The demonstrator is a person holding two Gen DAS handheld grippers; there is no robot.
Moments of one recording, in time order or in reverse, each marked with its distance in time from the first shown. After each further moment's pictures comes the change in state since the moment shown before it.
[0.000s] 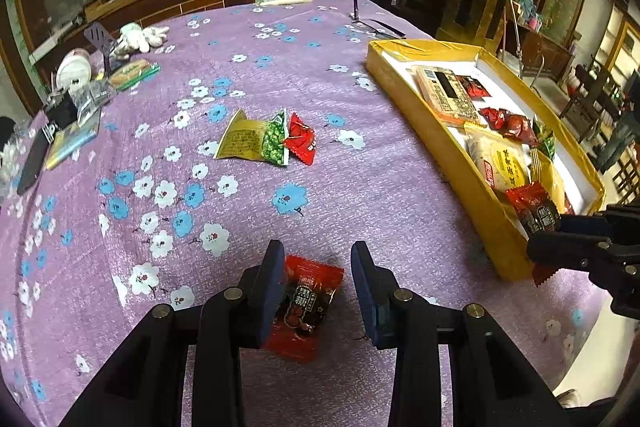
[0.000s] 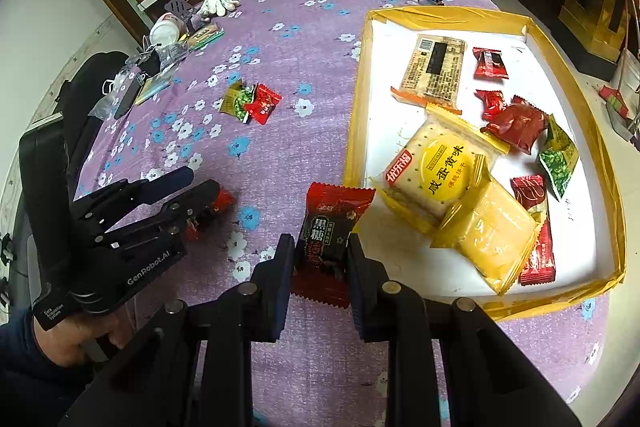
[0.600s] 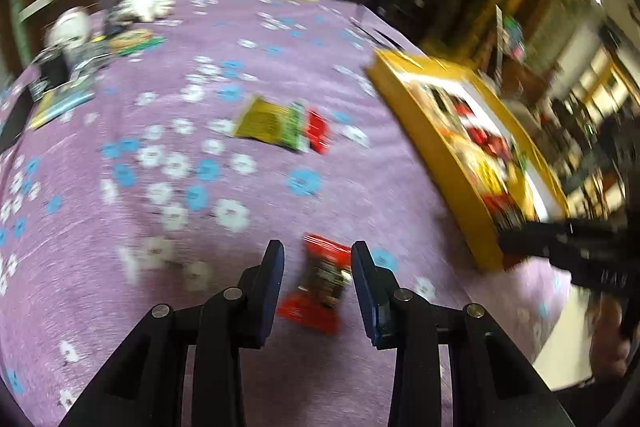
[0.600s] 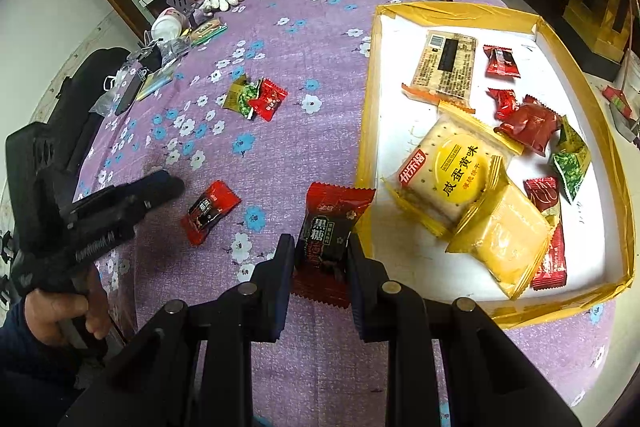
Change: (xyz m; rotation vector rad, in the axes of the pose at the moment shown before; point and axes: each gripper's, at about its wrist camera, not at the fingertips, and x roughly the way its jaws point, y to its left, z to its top) left arm -0.009 0.033 -0.013 -0.067 0.025 -0.158; right arm 0.009 0.005 0.003 -0.008 0.016 0.010
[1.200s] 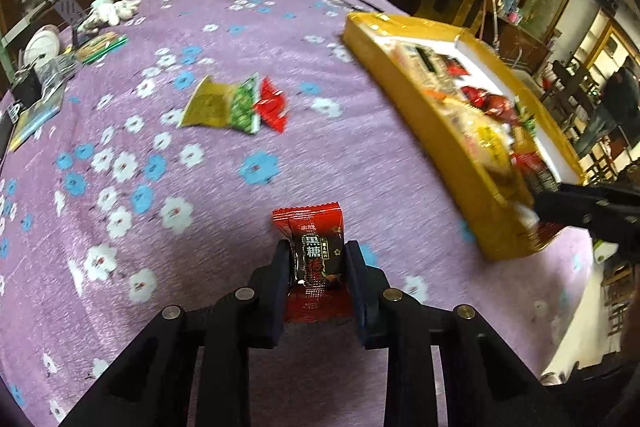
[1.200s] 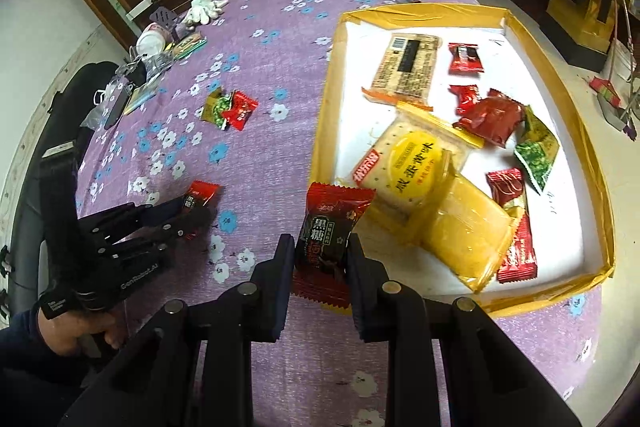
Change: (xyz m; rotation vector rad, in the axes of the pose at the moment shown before) left arm 0.032 -0.035 0.006 0.073 0.048 0.032; right arm -0.017 -0.030 -0.006 0.056 -0.032 -0.031
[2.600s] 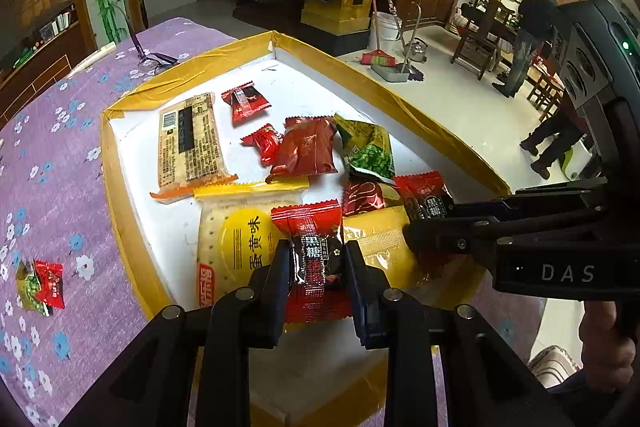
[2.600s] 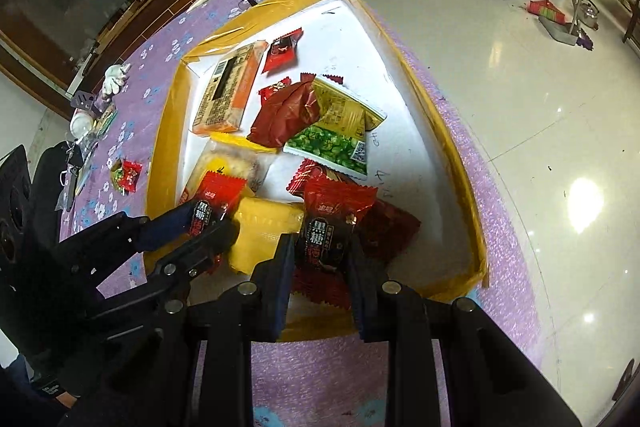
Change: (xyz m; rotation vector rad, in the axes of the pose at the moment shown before) left arm 0.046 -0.183 0.059 0.342 -0.030 -0.155; right arm -0.015 -0.147 -0.005 0.296 -0.009 -0.045
